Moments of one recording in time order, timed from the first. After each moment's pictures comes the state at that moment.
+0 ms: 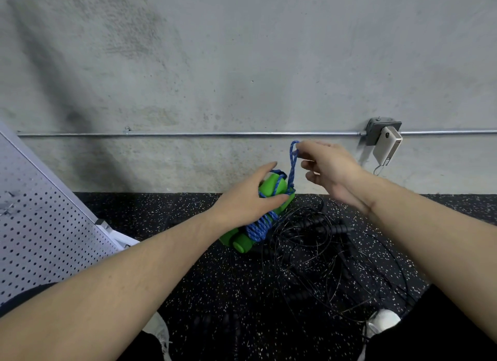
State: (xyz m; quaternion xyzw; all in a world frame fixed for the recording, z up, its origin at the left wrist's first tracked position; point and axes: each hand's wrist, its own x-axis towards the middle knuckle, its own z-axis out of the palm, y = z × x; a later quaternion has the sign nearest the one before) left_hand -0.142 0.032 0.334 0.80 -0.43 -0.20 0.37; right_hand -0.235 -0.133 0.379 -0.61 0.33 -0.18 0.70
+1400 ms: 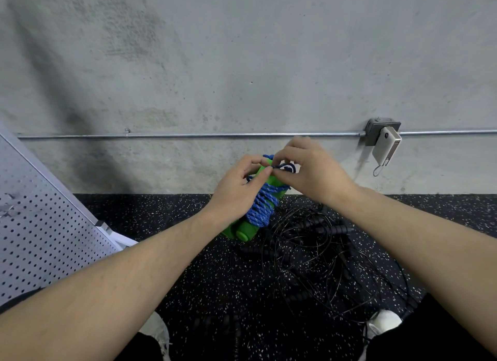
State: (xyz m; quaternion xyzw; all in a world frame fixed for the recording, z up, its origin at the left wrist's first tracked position) left_hand -0.148 0.035 0.349 0.72 -0.37 -0.17 0.56; right_hand -0.235 -0.125 0.362 -0.93 0.03 -0.30 0.22
